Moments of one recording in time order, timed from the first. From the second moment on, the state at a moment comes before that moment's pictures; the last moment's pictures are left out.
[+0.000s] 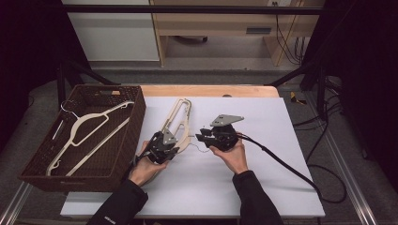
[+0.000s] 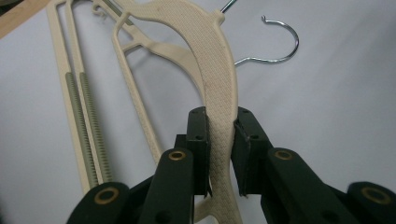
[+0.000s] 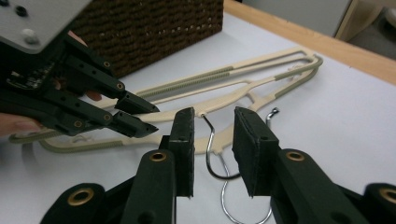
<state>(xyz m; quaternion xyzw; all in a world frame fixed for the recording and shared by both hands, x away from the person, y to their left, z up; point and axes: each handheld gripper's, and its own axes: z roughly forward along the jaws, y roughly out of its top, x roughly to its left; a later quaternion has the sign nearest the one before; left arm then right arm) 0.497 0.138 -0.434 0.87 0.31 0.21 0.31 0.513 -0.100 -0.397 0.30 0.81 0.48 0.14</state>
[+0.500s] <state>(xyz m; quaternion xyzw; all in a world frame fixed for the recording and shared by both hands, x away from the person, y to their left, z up) 0.496 0.155 -0.416 0.86 0.33 0.23 0.32 0.488 -0.153 -0.378 0.32 0.77 0.52 0.17</state>
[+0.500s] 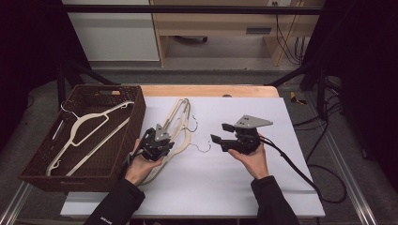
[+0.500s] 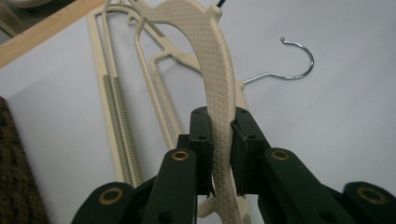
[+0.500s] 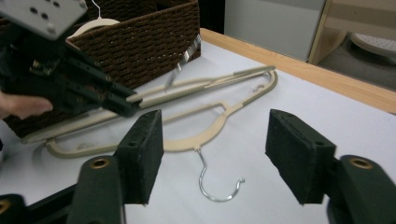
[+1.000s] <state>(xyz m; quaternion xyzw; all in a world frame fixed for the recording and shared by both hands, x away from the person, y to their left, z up) 0.487 0.177 -0.390 0.83 0.35 0.25 0.36 0.461 -0.196 -0.401 0.35 0.78 0.50 0.17</state>
